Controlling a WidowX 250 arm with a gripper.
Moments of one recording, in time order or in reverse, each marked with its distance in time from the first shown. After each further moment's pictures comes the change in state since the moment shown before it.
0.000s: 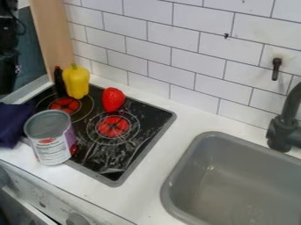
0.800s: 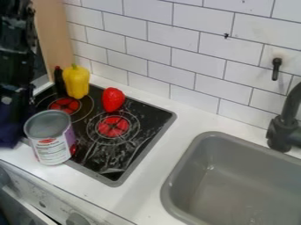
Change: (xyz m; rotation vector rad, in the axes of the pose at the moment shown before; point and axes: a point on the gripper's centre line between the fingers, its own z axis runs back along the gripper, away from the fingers) arm 0.021 -0.016 -0.047 0.010 0.076 -0.068
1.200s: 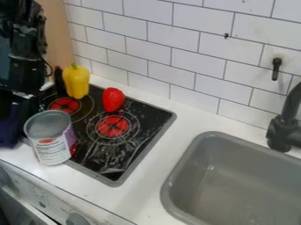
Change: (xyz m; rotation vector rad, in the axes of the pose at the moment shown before) arm 0.008 -0.015 -0.007 0.006 -0.009 -0.051
